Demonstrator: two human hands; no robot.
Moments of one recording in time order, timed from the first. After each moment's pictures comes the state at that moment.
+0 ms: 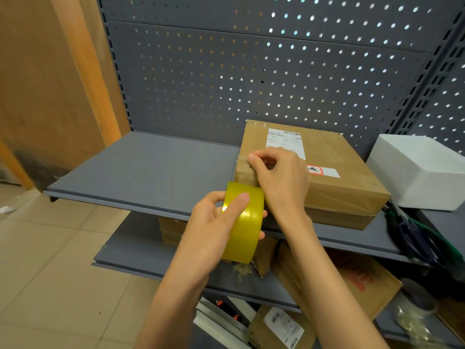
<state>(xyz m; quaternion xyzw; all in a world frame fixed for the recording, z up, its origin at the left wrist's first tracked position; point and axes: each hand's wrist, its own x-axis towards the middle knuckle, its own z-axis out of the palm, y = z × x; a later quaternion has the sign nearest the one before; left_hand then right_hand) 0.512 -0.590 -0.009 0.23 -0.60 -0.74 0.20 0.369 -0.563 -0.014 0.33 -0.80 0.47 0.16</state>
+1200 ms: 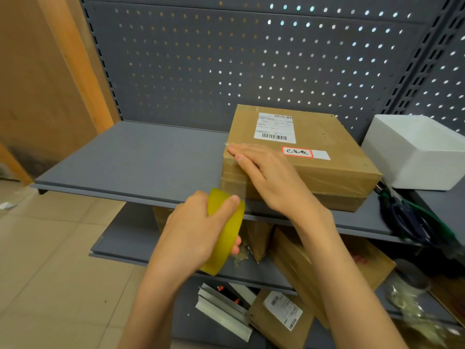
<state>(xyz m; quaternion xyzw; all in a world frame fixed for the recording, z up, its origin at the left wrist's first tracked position) 0.516 -0.588 -0.018 0.30 -0.74 -0.58 0.16 0.357 -0.537 -0.021 0.56 -0.76 0.34 0.02</state>
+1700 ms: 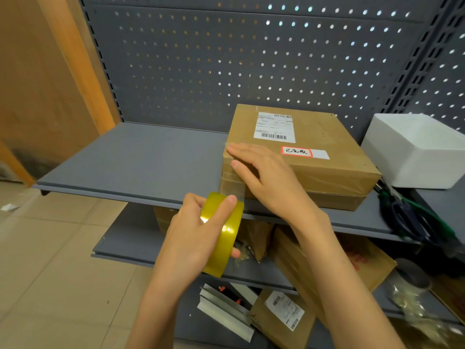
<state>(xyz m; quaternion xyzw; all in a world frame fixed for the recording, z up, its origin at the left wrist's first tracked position) 0.520 -0.578 -0.022 0.35 -0.69 -0.61 0.19 0.360 -0.536 -0.024 0.55 -0.76 0.33 0.05</state>
